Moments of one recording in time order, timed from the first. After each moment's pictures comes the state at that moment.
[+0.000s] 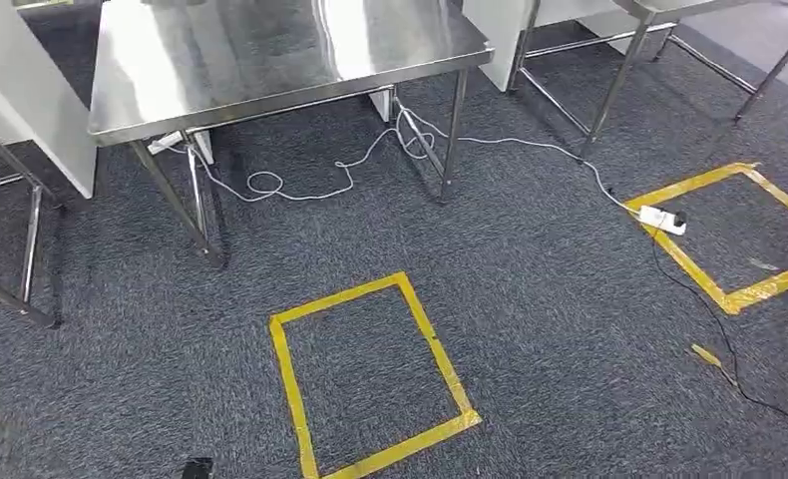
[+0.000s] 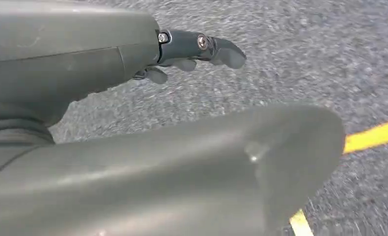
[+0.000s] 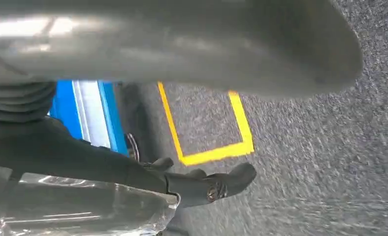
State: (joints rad) left arm -0.14 -0.10 1.04 -0.22 -0.93 0.26 -0.46; right arm -0.09 0.09 -1.02 -0.21 1.39 -0.36 0.14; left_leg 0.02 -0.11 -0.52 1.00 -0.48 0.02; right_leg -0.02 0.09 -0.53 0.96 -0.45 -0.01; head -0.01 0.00
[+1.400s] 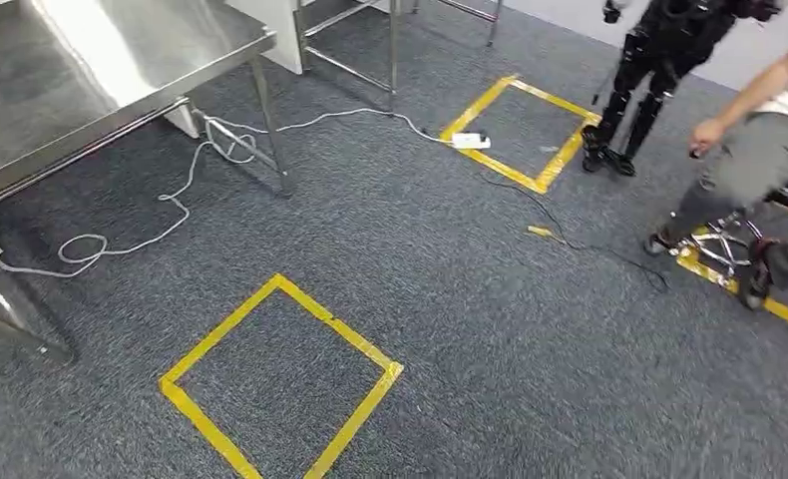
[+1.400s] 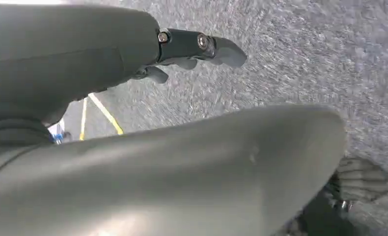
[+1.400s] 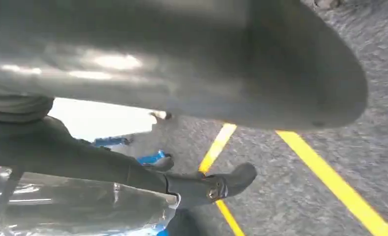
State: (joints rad) left arm -0.13 -0.10 0.97 -0.21 -1.05 0.08 0.01; right arm -0.09 0.08 -1.02 -0.21 1.40 -0.30 0.16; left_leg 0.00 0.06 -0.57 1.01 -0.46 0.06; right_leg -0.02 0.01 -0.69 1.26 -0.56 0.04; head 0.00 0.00
